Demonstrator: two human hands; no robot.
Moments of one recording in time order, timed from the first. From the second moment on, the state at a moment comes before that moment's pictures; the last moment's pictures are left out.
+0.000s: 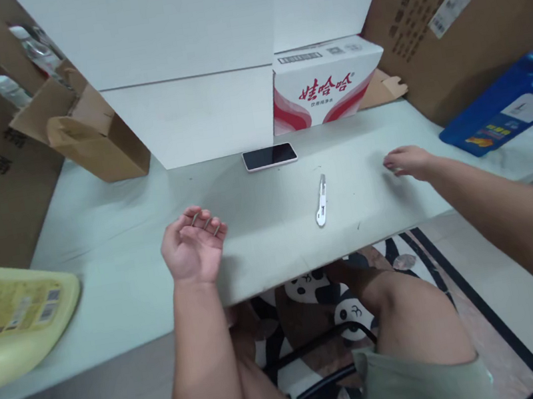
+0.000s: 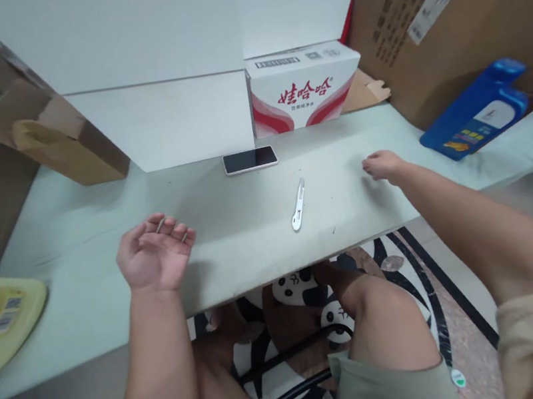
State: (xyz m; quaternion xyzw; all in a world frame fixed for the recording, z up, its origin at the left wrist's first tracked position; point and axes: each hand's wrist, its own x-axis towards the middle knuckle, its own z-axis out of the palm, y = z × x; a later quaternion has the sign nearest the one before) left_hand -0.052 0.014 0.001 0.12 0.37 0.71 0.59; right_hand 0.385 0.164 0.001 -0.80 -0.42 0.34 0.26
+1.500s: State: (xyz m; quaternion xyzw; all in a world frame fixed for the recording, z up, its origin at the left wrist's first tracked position) left_hand -0.111 -0.015 -0.007 0.15 0.43 0.87 0.22; right_hand 0.168 0.009 0.038 -0.22 -0.86 0.23 0.40
